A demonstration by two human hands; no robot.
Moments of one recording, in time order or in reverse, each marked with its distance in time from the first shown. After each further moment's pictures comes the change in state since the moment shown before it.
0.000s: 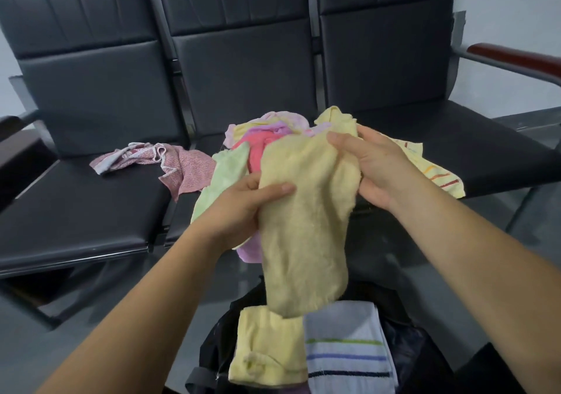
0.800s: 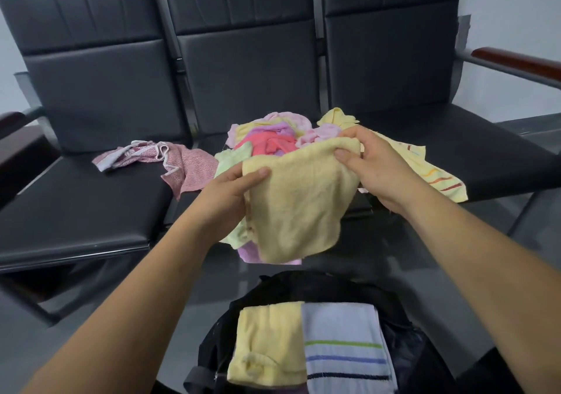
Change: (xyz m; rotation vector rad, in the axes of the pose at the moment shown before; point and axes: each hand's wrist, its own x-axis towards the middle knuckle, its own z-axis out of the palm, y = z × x) left_hand 0.011 0.001 -0.032 0.028 0.150 0.041; right_hand 0.006 0.005 -0.015 -0.689 -0.078 -0.214
